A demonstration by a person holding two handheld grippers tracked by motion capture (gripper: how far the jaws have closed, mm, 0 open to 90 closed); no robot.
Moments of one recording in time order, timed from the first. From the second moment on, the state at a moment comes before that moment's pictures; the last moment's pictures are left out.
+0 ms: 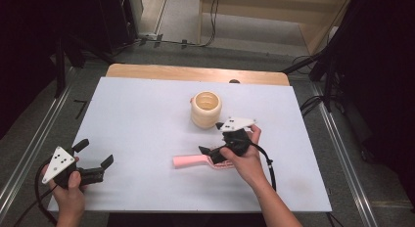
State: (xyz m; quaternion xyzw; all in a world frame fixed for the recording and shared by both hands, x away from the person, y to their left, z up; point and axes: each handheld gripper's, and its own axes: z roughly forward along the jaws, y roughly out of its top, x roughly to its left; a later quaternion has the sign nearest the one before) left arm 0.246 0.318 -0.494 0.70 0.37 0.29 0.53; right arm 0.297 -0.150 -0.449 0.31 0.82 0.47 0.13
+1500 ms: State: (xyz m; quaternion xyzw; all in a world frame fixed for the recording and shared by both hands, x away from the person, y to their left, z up) left arm 0.250 0.312 -0.485 0.71 0.38 0.26 0.53; right arm 0.210 -0.315 -0.488 0.41 0.68 0.55 0.26
